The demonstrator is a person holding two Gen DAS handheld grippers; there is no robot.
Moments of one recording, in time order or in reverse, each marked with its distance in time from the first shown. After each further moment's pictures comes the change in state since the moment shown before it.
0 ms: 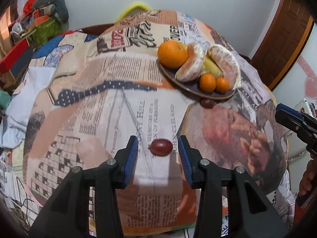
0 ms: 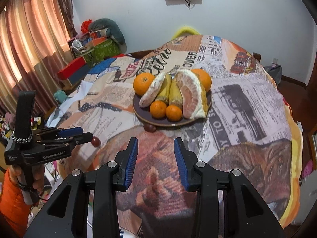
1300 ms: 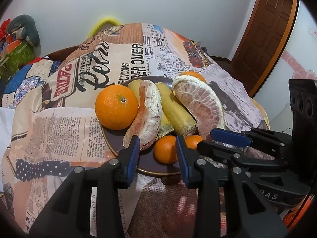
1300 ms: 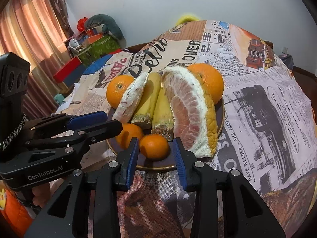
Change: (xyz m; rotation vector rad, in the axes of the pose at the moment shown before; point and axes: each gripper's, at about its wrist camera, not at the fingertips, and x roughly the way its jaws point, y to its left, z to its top) left arm 0.064 -0.066 0.097 0.134 -0.089 -0.121; right arm 0.082 -0.038 0.043 0.044 0.044 0.078
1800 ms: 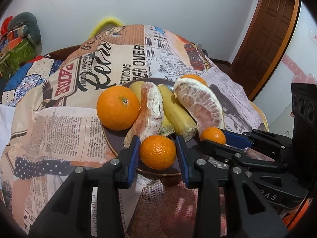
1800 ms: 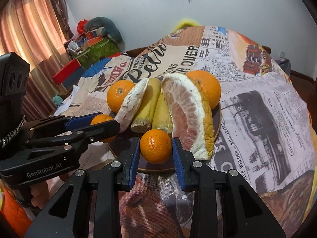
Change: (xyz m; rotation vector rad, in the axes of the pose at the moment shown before) left arm 0.002 0.003 0.000 -0.024 -0.003 -0.008; right arm -0.001 0.002 0.001 -0.010 -0.023 -0.020
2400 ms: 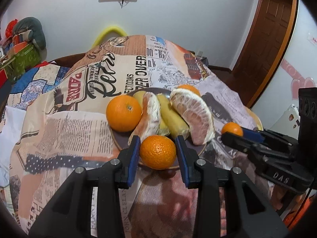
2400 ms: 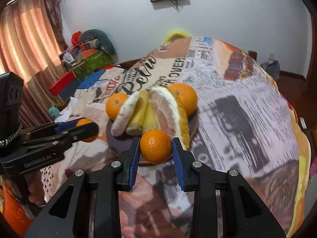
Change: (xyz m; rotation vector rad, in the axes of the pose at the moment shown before) left arm -0.042 -0.007 -0.001 -0.005 -0.066 0.014; right arm -0.044 -0.006 -0.001 0.032 -0.081 -0.046
